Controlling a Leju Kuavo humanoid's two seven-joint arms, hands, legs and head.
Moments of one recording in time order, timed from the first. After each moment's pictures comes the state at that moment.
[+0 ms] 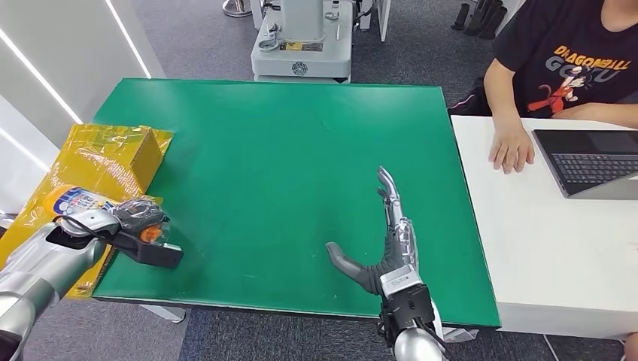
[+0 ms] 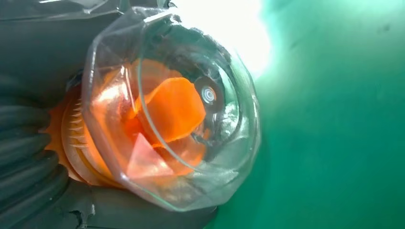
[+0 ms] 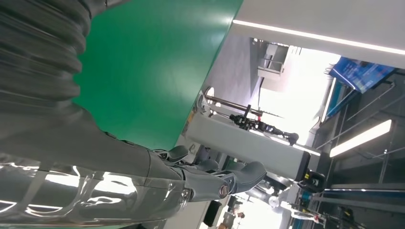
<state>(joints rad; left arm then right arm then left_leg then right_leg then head) -0.76 0.50 -0.81 -0.45 -1.12 -0.02 -0.36 -0.14 0.01 0.69 -1.52 0.17 -0.45 -0.52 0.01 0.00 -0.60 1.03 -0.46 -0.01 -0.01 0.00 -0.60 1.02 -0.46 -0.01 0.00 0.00</state>
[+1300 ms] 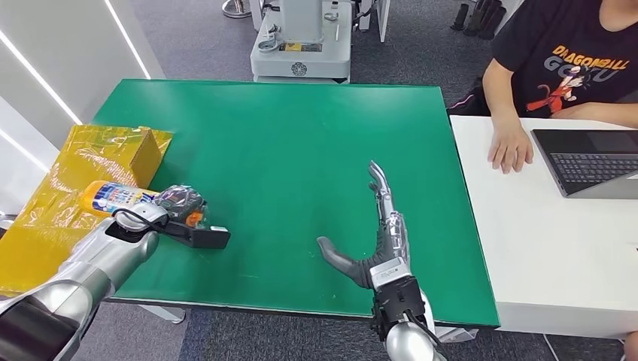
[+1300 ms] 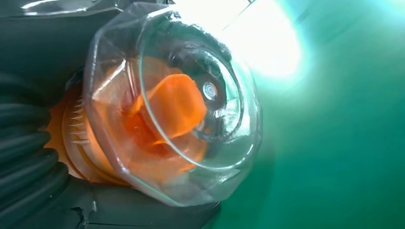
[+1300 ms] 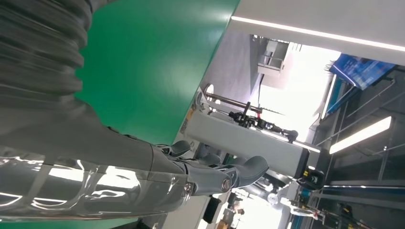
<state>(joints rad) -0.80 0.29 -0.78 -0.34 -1.17 0.00 -0.10 -0.16 0.04 0.69 -1.48 0.19 -0.44 -0.51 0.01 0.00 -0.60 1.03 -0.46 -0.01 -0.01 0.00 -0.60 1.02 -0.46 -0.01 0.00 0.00</state>
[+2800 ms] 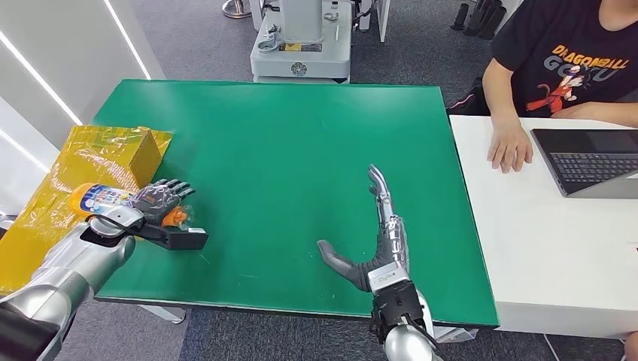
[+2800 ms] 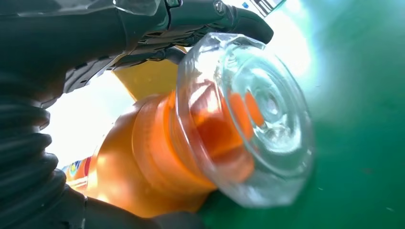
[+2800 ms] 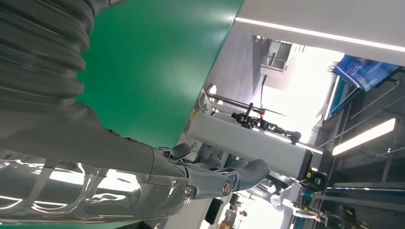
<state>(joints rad) -0.77 0.36 -0.70 -0.33 -1.25 0.13 -0.14 -0.15 0.05 0.69 -1.47 0.20 -0.45 -0.52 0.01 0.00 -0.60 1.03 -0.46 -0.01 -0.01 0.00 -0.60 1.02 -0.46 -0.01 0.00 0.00</state>
